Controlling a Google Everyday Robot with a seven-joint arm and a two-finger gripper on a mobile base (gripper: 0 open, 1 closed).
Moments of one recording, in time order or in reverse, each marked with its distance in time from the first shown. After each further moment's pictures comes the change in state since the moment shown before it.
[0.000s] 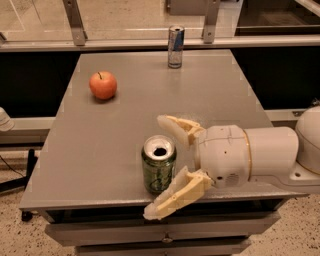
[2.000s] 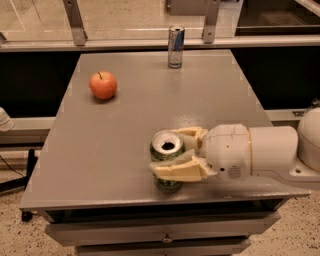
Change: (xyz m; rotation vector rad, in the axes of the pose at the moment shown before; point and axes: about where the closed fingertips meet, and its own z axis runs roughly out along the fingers) arm 0.033 -0.034 -0.013 0.104 0.080 0.066
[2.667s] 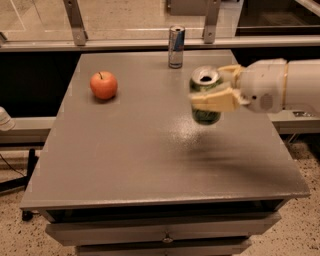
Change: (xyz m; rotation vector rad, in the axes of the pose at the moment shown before) arm -0.047 -0.130 -0.069 0.254 0.075 -0.056
